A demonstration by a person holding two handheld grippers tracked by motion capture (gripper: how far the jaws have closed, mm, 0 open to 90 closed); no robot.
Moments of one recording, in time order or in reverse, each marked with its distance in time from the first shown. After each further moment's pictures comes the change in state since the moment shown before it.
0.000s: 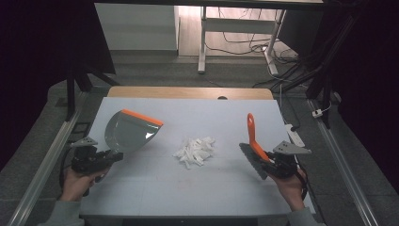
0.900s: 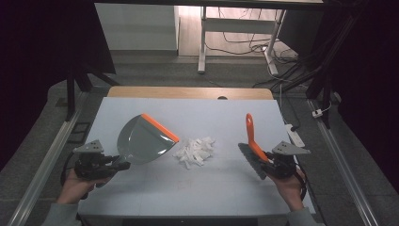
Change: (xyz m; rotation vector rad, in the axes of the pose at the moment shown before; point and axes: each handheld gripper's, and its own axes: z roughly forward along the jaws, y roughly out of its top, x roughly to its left) left arm -0.026 0.003 -0.004 0.063 -0.181 0.201; right arm 0.003 0.001 0.001 -0.008 0.003 -0.009
